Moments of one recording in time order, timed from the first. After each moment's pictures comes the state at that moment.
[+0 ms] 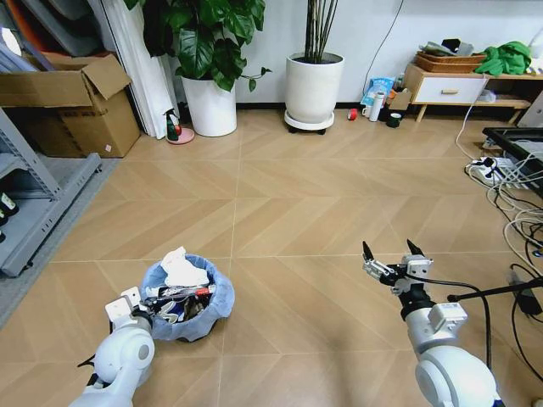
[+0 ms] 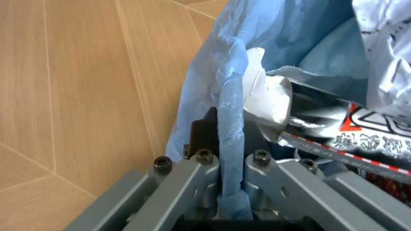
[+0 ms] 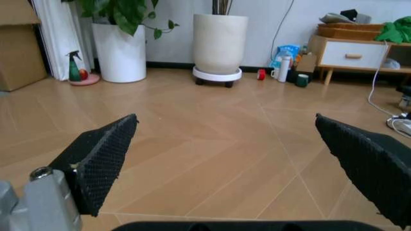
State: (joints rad) left arm 1.36 -1.19 -0.53 -1.87 -0.81 0.52 -0.63; right arm -1.57 1.26 0.59 2.18 0.25 -0.10 0.10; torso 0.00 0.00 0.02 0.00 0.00
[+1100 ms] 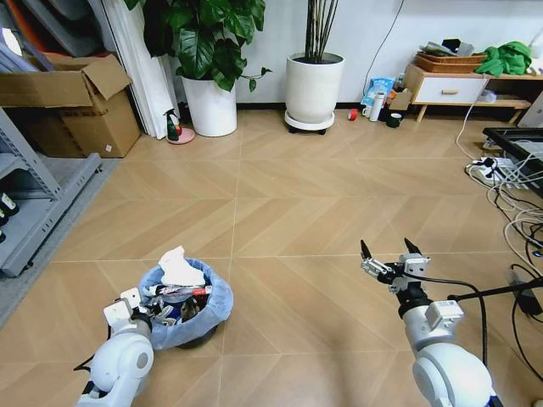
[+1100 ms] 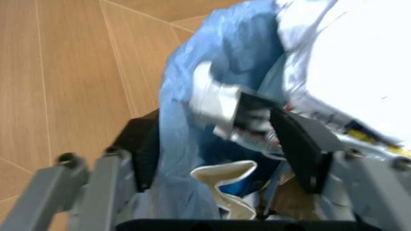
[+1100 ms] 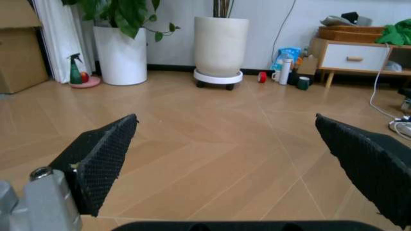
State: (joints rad) left arm 1.40 -1.18 -0.51 -1.97 -0.78 0.51 -0.64; right arm -1.55 1.26 0.59 2.17 0.25 -0.10 0.10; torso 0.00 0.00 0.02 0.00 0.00
